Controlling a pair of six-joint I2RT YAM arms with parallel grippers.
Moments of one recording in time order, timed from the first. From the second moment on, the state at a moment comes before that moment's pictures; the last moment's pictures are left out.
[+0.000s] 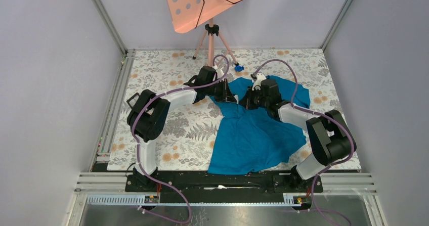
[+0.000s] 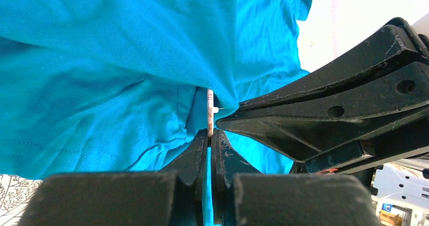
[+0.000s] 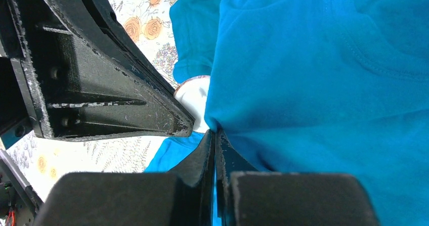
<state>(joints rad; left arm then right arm) -0.57 1.98 1.30 0.02 0.60 -0.66 0.40 1.59 0.77 0.23 -0.33 0.36</state>
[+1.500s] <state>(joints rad) -0.60 1.88 1.21 0.05 0.62 -0.32 0.39 1.72 0.95 -0.06 -0.50 0.40</state>
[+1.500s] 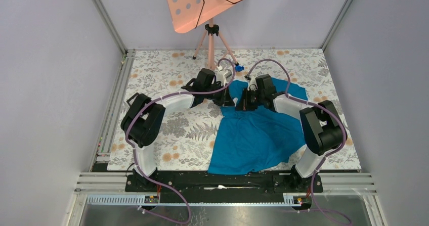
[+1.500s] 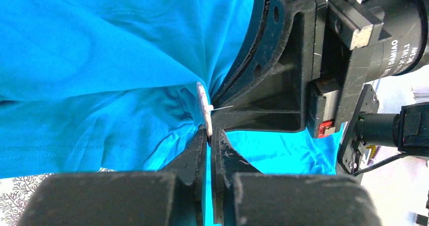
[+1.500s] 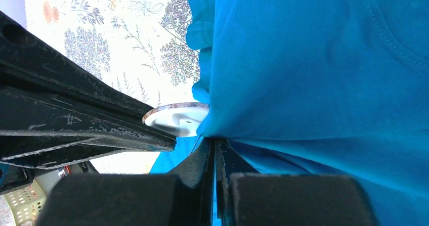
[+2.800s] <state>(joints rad) -0.59 1.94 1.41 -0.03 0.88 -0.41 0.22 1.09 0.59 0.01 -0.52 0.33</state>
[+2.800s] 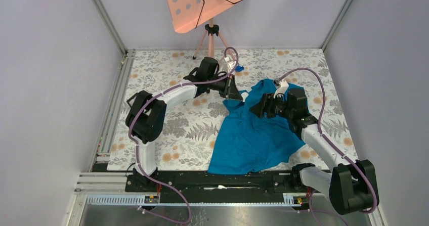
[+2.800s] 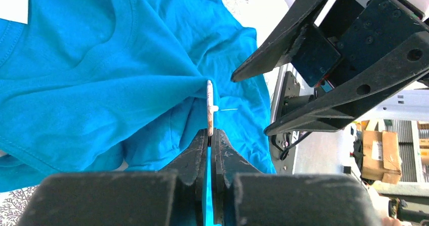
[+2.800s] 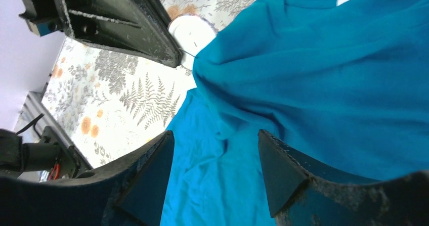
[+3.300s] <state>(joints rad) -0.56 1.98 1.49 -0.19 1.06 -0.28 0.21 1.20 0.57 0.19 -0.60 0.35</state>
